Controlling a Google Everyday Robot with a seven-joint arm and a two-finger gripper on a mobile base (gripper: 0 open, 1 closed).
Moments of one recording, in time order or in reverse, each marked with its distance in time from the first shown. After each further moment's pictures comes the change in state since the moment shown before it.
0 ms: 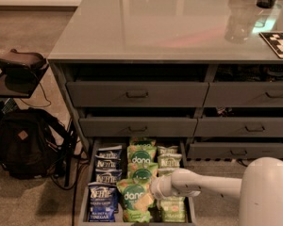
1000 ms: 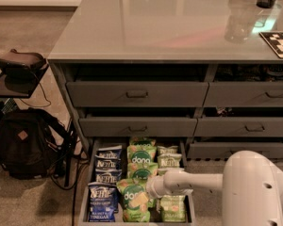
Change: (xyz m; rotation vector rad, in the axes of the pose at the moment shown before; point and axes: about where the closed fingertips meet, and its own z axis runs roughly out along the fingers) arm 0.007 -0.016 0.036 0.039 0.028 0.005
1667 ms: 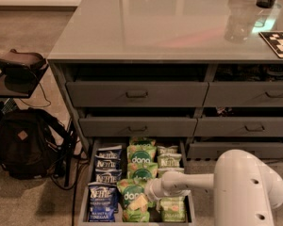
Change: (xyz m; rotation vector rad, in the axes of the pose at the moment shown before) arm 0.016 0.002 0.022 -0.021 0.042 0.024
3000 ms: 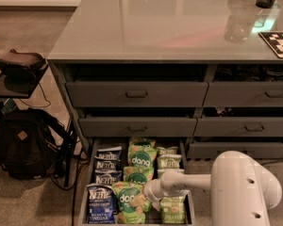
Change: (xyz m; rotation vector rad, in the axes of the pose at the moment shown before) arm 0.009 0.006 0.012 -0.042 0.019 0.012
